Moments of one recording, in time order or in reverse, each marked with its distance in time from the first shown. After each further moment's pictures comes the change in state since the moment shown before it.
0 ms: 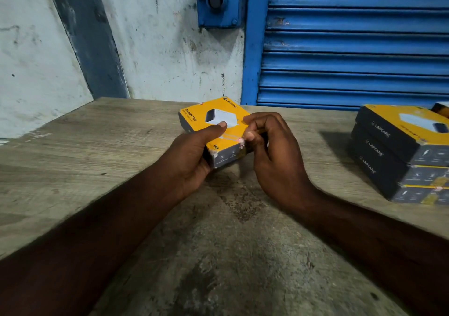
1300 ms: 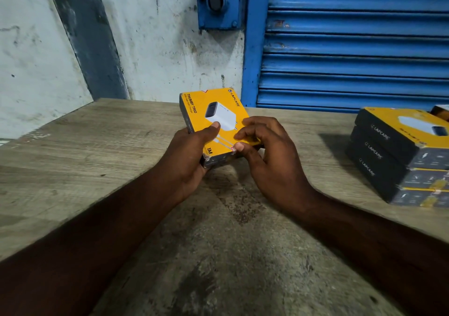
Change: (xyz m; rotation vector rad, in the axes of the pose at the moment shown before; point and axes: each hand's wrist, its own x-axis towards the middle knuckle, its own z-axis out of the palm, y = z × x) left_hand 0.001 0.000 -0.003 0.070 0.014 0.090; right_hand -0.001 -0.001 -0.001 -0.064 -0.104 0.095
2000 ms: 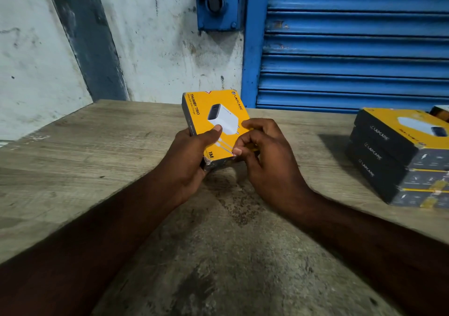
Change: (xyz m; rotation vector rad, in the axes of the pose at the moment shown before) left_hand -0.001 -0.001 0.001 0.046 -0.025 0.011; right_hand 0.000 0.001 0.004 -0.030 -0.054 0.012
